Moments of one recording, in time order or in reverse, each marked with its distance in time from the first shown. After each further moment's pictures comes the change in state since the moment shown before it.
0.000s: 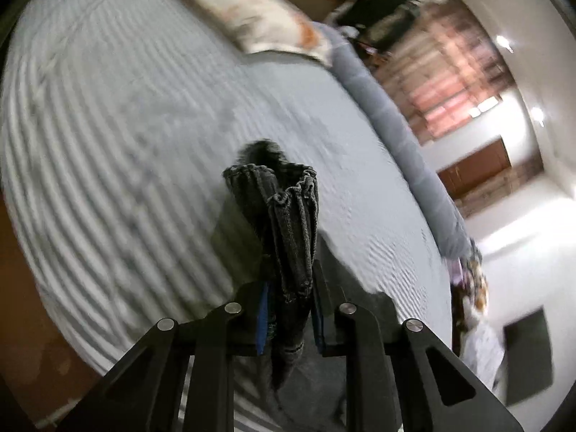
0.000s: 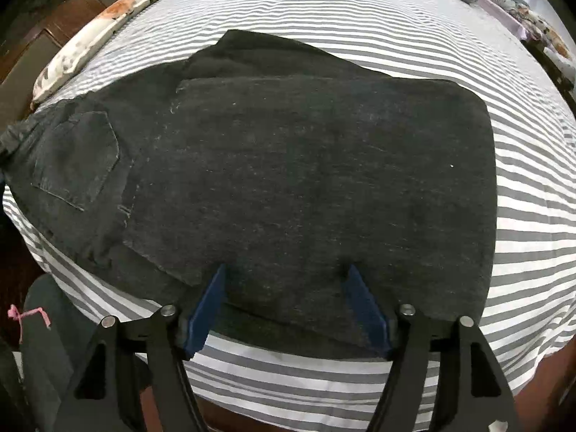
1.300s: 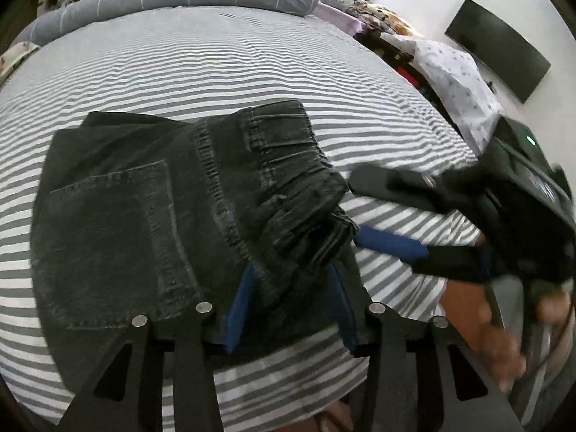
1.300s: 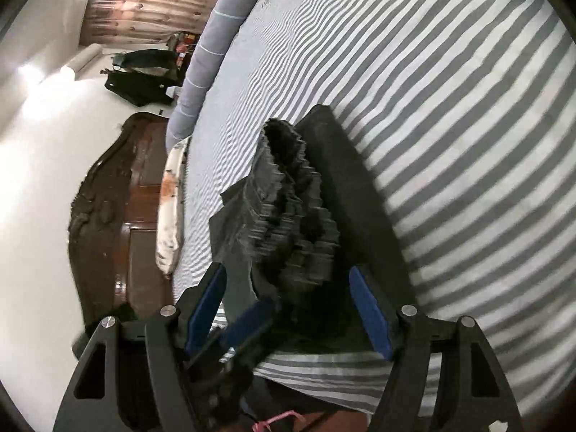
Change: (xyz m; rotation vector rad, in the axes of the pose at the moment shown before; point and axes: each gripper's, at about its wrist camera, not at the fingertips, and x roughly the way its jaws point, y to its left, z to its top) left arm 0.096 -0.241 -0.275 0.934 0.548 -0.127; right arm -0.023 -0.188 -0.020 0.668 -0.158 0.689
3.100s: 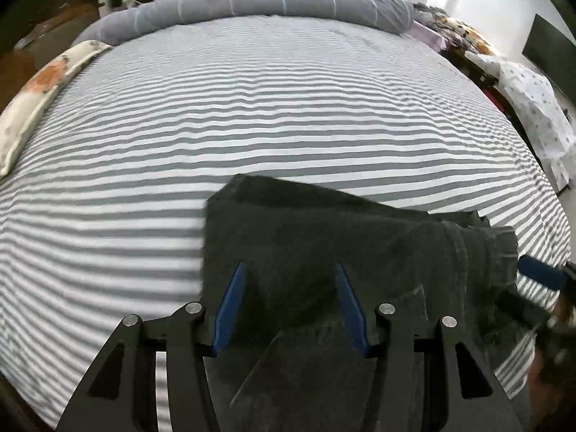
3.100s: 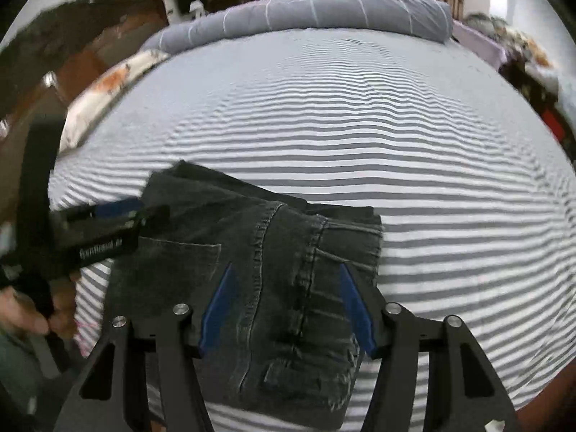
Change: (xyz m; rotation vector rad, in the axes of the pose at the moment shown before) left arm 0.014 0.130 0.077 -0.092 -0.024 0.302; right arm 0.068 0.120 -0.015 -0.752 -0.052 -0.632
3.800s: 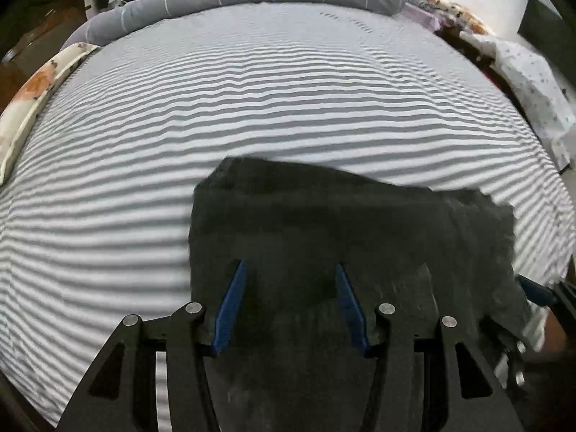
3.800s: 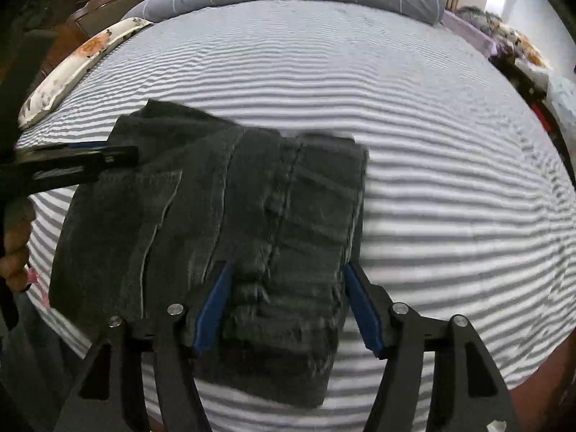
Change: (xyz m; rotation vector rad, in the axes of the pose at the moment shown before) left arm -0.004 -0.010 -0.014 0.049 0.036 0.008; right arm 0.017 -0.009 -0.046 0.013 0.091 -0.075
